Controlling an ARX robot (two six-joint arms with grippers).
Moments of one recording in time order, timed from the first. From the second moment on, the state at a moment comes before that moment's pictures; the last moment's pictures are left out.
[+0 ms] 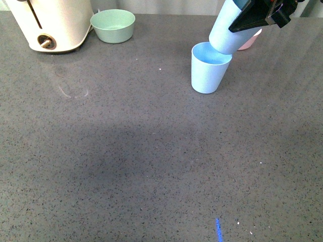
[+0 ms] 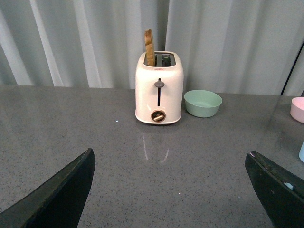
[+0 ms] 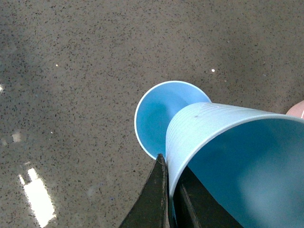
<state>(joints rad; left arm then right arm) 0.00 0.01 0.02 0.00 0.00 -0.01 0.21 1.97 1.56 -0.55 -0.40 -0.88</state>
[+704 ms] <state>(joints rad) 0.00 0.01 0.02 0.00 0.00 -0.01 0.25 2.04 1.59 -0.54 -0.35 -0.89</state>
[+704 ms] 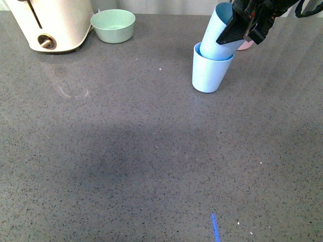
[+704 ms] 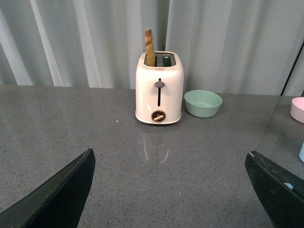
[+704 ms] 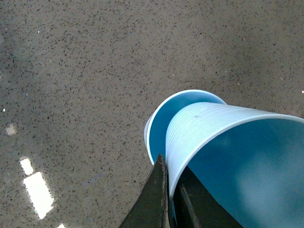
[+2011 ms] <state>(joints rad) 0.00 0.01 0.02 0.00 0.00 -0.01 -0.01 1.20 0.86 0.33 -0.22 -0.13</state>
